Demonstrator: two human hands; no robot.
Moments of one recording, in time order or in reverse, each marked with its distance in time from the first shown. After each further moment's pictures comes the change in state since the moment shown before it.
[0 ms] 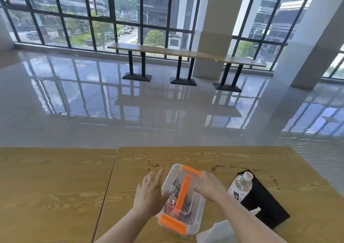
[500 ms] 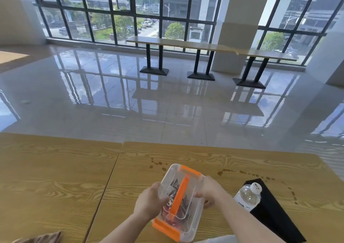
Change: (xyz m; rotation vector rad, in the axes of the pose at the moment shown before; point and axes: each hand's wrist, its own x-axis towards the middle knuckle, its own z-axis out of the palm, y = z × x) left_hand 0.006 0.016 0.025 -0.361 -0.079 -0.272; right_hand 0.053 0.023 0.005 0.309 -0.259 0.079
